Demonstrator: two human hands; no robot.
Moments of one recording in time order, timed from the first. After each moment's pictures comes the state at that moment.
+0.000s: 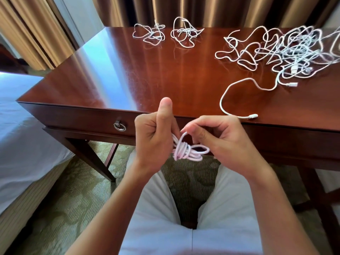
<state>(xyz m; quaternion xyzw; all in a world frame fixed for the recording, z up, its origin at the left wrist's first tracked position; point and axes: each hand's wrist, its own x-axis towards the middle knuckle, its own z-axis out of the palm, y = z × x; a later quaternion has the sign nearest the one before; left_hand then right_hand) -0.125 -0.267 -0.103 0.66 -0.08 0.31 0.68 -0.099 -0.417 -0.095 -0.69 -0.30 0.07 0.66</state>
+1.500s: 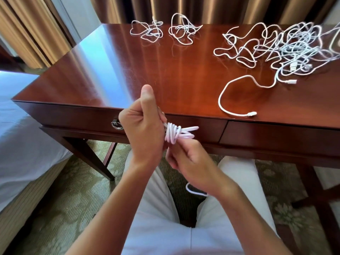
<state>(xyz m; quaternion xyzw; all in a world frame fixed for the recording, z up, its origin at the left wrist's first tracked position) -0.113 -0.268 -0.097 0.61 0.05 0.40 0.68 -0.123 -0.381 -0.136 -0.74 -0.29 0.12 0.60</state>
